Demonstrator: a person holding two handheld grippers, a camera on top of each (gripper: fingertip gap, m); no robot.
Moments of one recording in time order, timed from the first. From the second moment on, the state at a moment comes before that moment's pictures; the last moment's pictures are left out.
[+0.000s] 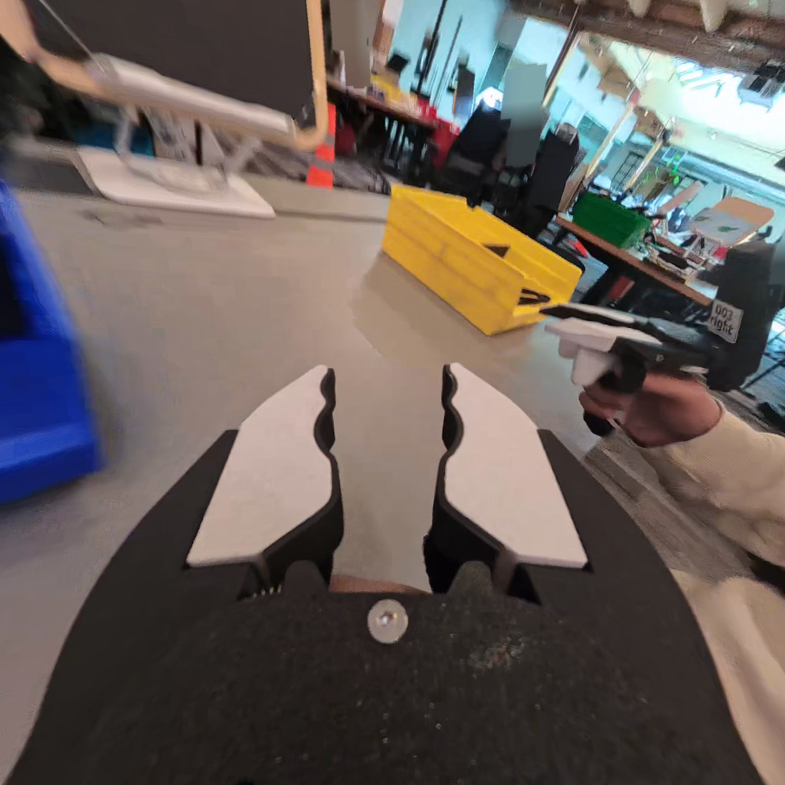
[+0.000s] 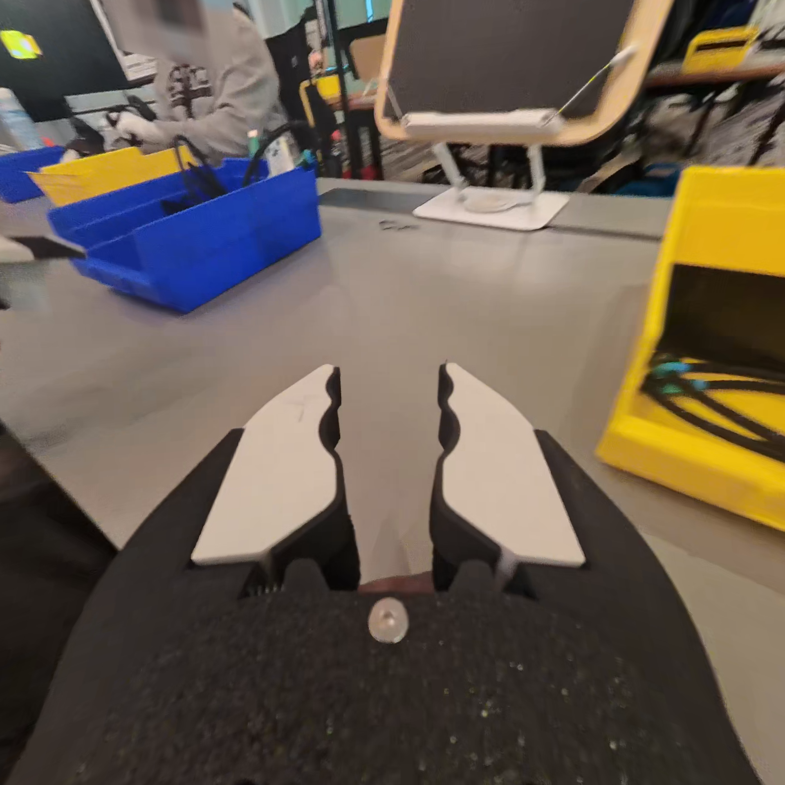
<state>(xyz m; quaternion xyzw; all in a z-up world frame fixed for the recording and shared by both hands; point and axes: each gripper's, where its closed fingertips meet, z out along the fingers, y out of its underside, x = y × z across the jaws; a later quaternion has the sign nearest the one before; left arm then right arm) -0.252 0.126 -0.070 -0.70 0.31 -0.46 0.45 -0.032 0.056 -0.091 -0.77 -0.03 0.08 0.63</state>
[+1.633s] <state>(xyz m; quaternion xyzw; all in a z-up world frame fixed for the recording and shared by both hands) -0.262 0.505 -0.087 -0.65 0.75 -0.06 0.10 -0.045 0.084 -0.120 -0.79 -0.01 0.22 0.57</state>
